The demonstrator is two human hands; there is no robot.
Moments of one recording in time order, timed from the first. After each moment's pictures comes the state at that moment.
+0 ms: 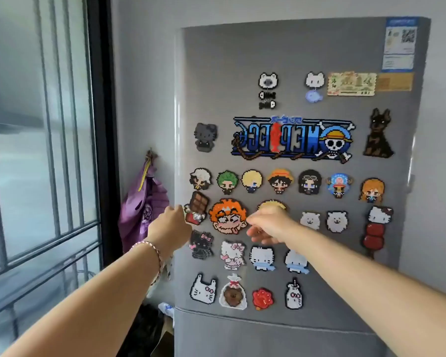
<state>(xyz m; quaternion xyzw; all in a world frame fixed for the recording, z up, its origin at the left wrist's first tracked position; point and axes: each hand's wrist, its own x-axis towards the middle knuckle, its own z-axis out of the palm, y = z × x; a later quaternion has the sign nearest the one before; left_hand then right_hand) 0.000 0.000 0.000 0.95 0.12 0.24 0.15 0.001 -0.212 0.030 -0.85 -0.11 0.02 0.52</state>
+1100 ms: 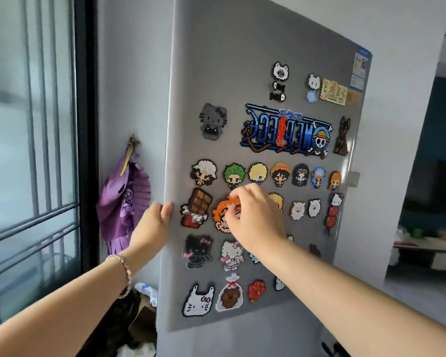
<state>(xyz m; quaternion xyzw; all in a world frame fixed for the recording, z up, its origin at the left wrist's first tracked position) -0.074 0.023 -0.031 0.86 0.02 0.33 0.40 -0.134 -0.173 0.030 -0.91 -0.16 -0.37 0.14</state>
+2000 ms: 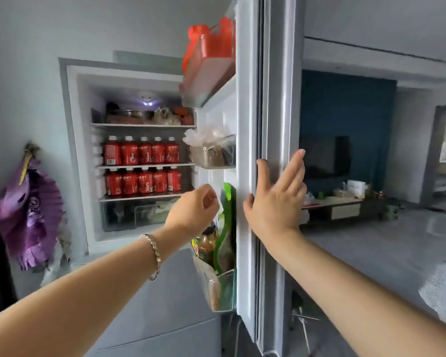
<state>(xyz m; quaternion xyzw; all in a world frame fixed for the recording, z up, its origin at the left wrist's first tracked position) -0.295 -0.300 0.008 0.86 -0.26 0.27 0.34 -0.343 -0.444 0.008 -0.84 0.14 -0.52 0.01</state>
